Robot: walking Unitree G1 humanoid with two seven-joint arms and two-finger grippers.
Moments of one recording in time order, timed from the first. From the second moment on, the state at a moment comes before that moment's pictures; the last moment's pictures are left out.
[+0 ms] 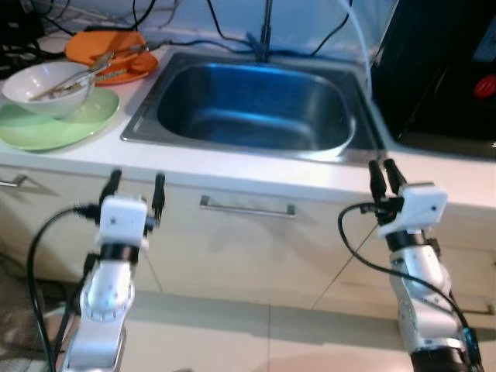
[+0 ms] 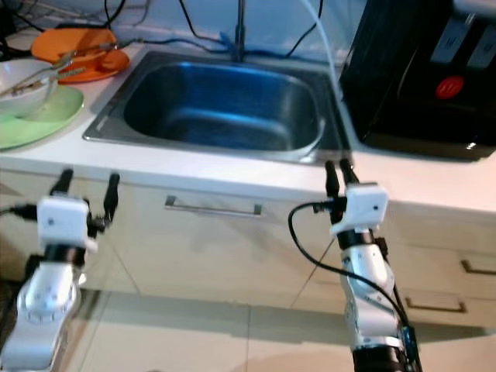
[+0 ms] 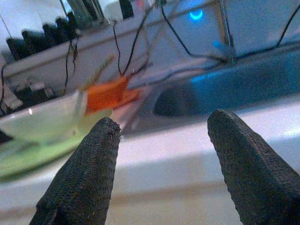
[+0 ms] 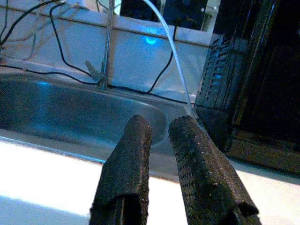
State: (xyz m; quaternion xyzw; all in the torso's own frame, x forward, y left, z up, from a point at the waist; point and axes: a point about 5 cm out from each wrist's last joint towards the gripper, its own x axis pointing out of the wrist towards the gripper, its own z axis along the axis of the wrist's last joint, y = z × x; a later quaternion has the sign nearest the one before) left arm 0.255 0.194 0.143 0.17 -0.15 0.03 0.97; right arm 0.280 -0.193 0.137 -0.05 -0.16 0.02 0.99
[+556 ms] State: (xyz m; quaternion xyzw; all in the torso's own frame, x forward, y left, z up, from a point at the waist) left arm 0.328 0.160 0.179 0.11 -0.17 0.00 0.98; right arm 0.331 -0.123 0.168 0.04 -0.14 0.09 0.99
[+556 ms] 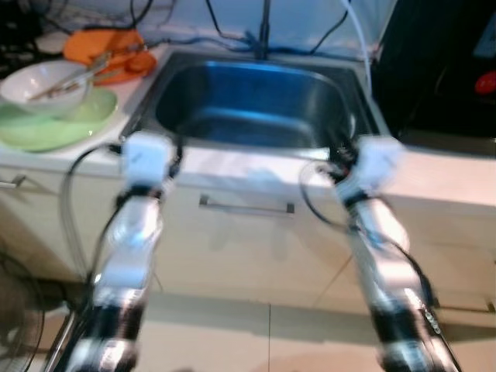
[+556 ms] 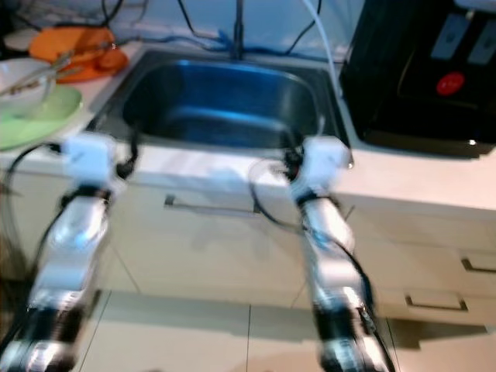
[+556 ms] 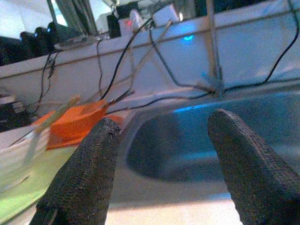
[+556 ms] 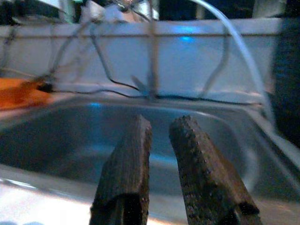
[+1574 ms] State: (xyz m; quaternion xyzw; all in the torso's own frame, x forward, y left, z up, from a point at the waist) left arm 0.345 0.138 0.182 0.09 -0.17 -0.04 0.98; right arm 0.349 -0.104 0.167 0.07 -0.12 0.09 0.99
